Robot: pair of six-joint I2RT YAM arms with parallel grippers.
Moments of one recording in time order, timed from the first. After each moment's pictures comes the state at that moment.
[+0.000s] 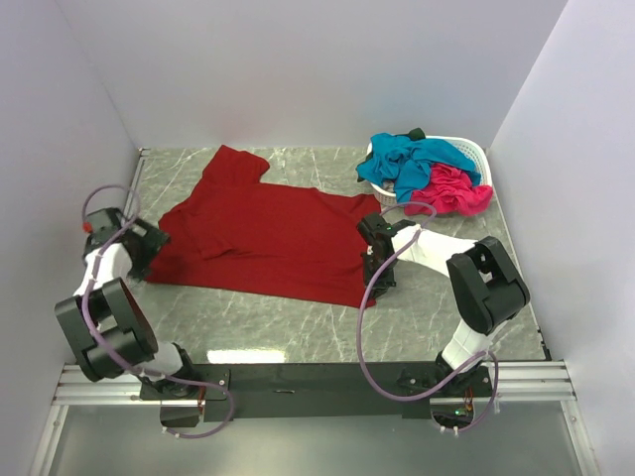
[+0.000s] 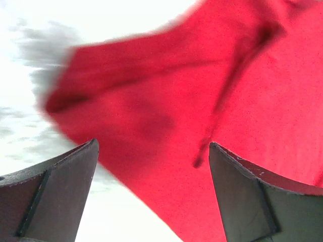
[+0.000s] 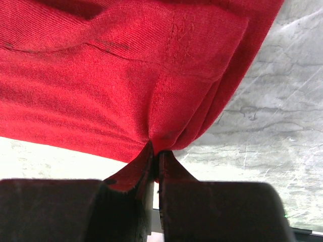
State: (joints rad) left arm 0.51 1.41 0.82 -0.38 0.16 -0.59; right arm 0.52 1.70 0.98 -0.74 -0.10 0.56
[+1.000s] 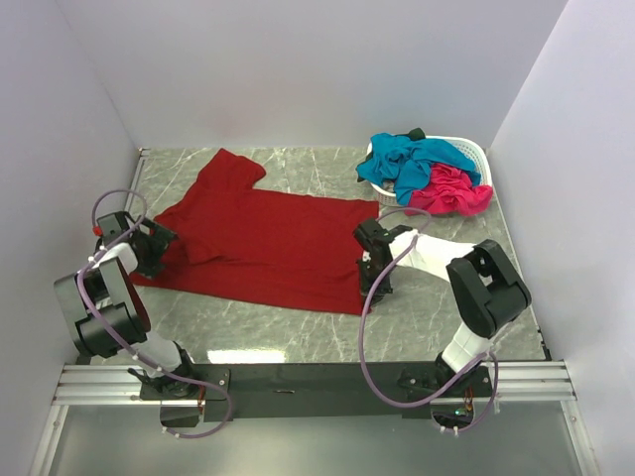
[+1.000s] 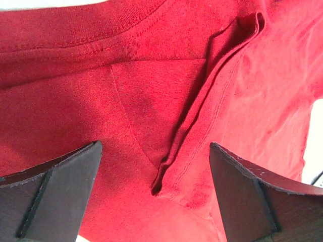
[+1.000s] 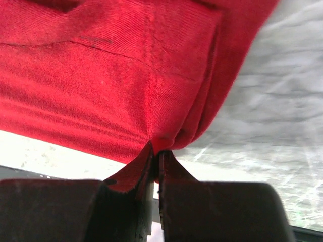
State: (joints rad) left arm 0.46 1.54 0.77 -0.15 0.22 -0.69; right arm 0.56 1.68 0.94 -0.74 -0.16 0.57
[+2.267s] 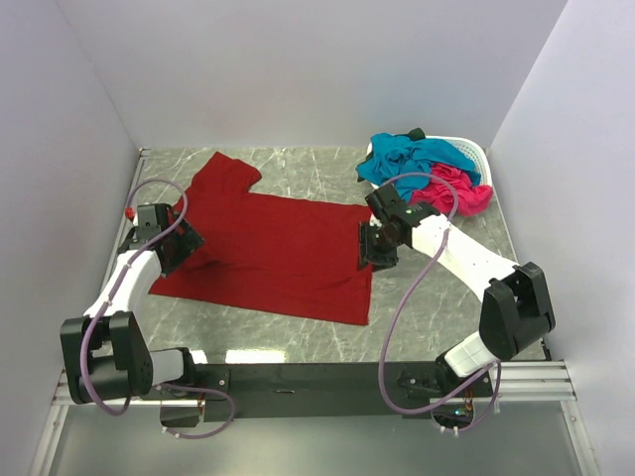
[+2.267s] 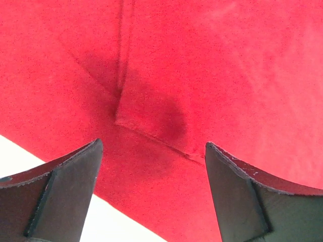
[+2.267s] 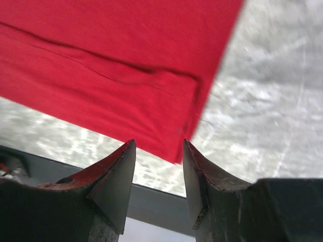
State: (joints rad) left arm 0.13 1.25 0.78 -0.44 -0.06 -0.64; right arm 0.50 1.51 1.15 -0.85 -0.11 0.51
